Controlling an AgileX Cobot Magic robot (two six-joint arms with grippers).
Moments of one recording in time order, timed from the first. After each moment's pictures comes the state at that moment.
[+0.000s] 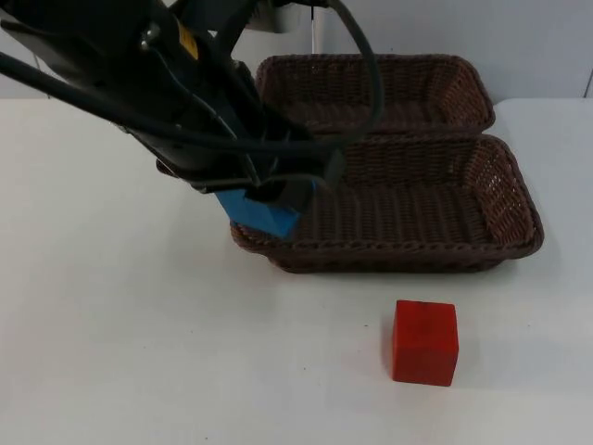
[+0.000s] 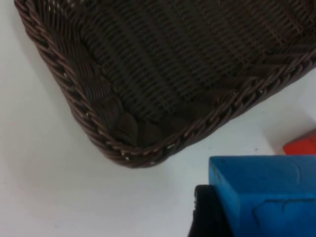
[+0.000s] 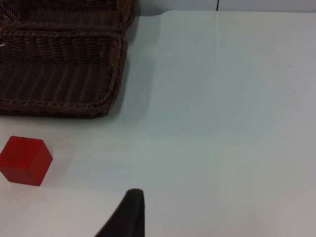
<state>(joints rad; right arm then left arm) 0.10 0.00 -0.52 -0.05 1.09 0.02 -0.62 1.62 -0.98 -0.08 0.40 -0.04</state>
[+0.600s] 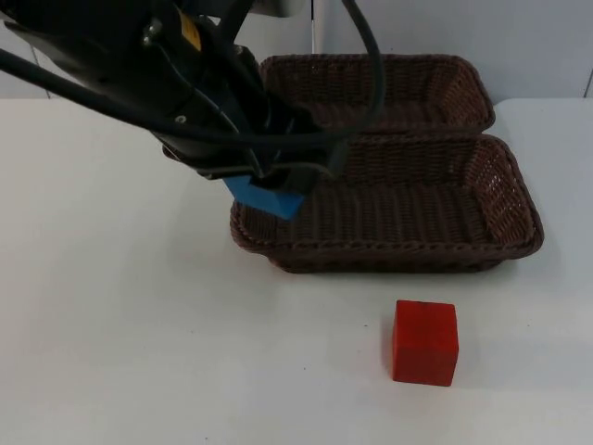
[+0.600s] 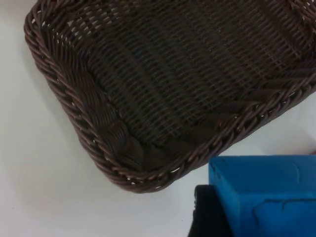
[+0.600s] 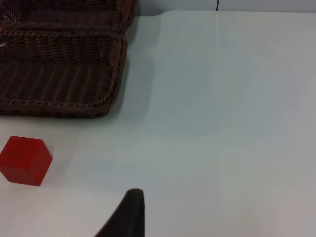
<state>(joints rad) 0.10 0.00 -0.52 -0.05 1.09 0.02 -0.62 1.62 -0.98 -0.06 0.35 -0.04</state>
